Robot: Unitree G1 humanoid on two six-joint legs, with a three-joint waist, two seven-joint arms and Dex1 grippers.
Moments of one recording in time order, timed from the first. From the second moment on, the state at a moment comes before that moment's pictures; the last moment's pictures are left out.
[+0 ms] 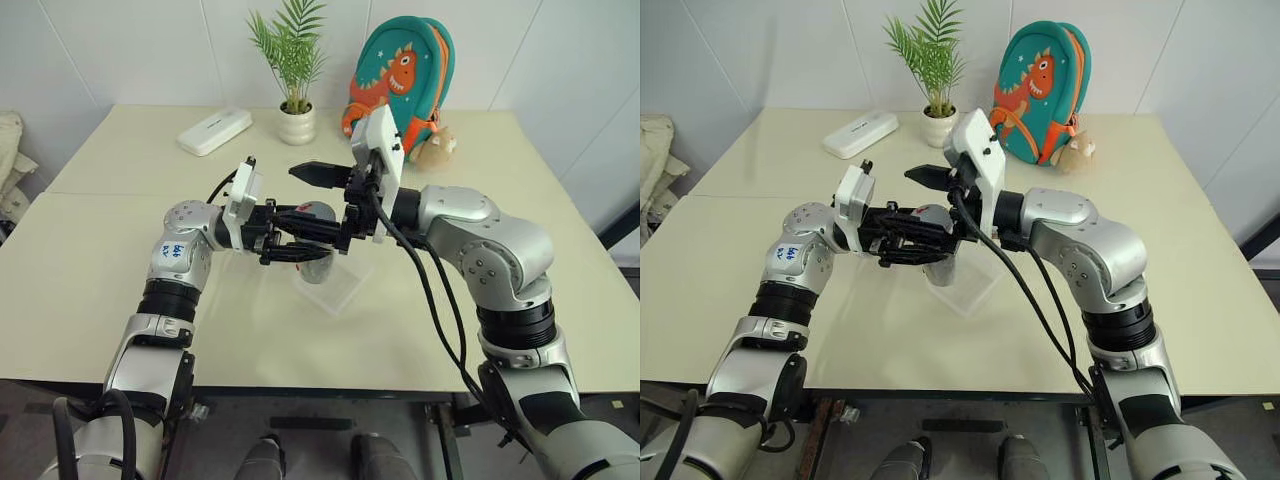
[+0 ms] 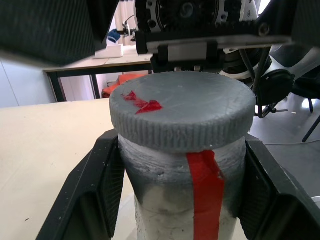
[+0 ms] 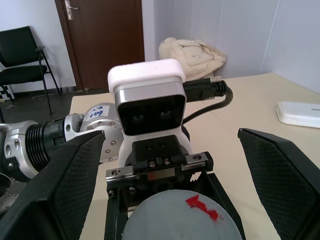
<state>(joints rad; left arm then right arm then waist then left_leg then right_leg) -0.97 0.40 -0.01 0.57 -0.45 0.09 -1.50 -0.96 -0.34 0.11 -0.22 0.60 0.82 0.71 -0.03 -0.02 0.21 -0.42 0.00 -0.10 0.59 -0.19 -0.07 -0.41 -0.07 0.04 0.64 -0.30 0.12</state>
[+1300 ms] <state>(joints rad) -0.98 0.41 -0.01 0.57 -0.45 0.08 -1.50 -0.89 -0.48 0.10 -0.29 0.58 0.86 0.74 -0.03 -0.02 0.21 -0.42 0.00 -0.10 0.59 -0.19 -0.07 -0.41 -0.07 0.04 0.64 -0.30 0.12</state>
